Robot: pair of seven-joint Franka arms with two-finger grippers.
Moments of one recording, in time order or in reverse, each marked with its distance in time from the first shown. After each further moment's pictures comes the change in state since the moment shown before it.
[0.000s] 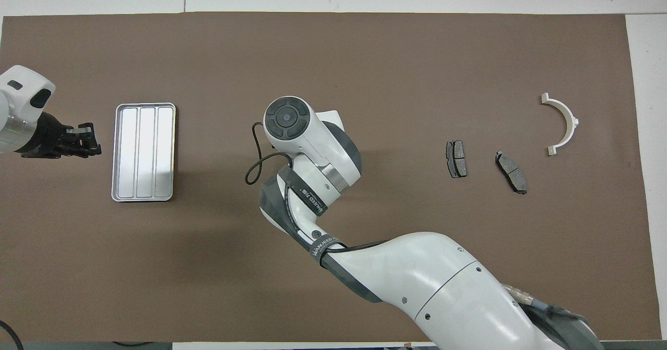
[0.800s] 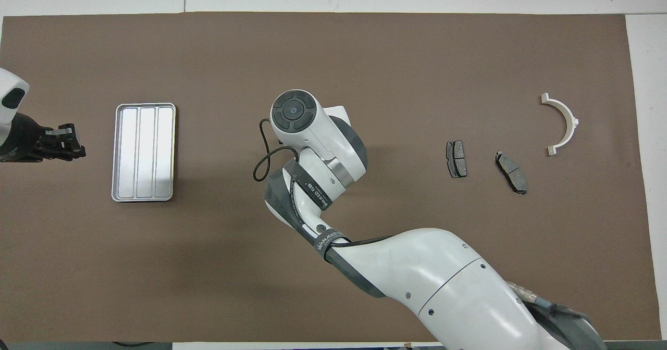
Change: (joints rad) left arm 0.003 -0.027 0.020 0.012 0.000 -0.035 -0.010; right arm -0.009 0.003 -0.003 0.011 0.015 -0.031 -0.016
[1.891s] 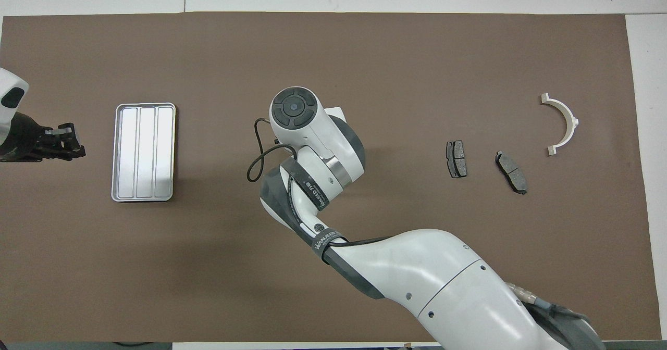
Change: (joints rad) left arm 0.000 0.000 0.000 0.001 0.000 0.001 -0.005; right arm 0.003 0.001 0.004 0.012 0.049 -0.010 -0.018
